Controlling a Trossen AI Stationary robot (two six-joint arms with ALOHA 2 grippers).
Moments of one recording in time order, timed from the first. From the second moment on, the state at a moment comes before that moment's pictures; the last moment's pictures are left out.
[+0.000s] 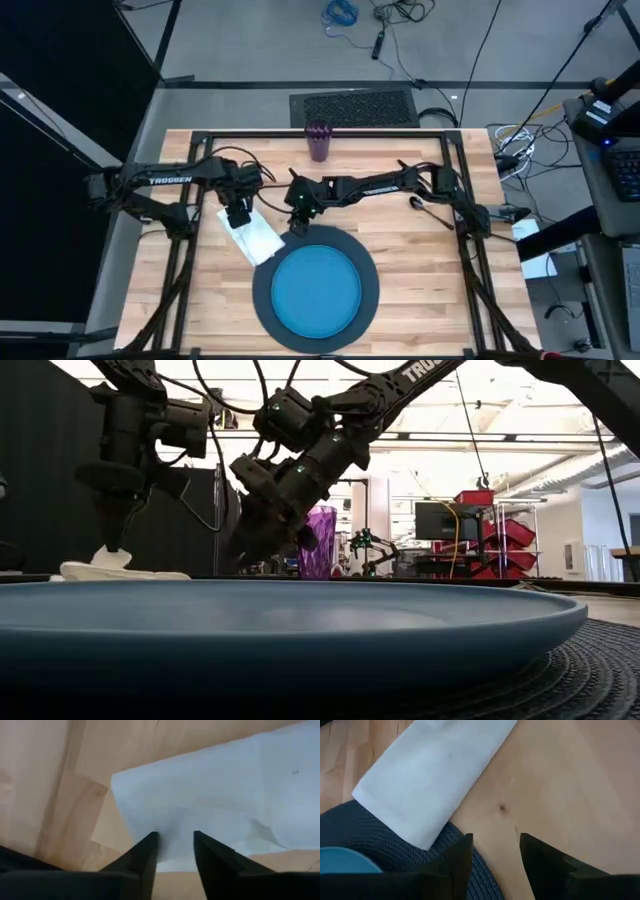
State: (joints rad) left arm 0.37 1.28 0.78 -1.08 -0.01 -0.07; right arm -0.11 2.22 1.63 -0.26 -0.16 0.28
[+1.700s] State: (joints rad) left arm 0.04 1.39 0.78 -1.02 0.00 -0.42; right arm -0.17 2.02 1.63 -0.50 -0.15 0.18
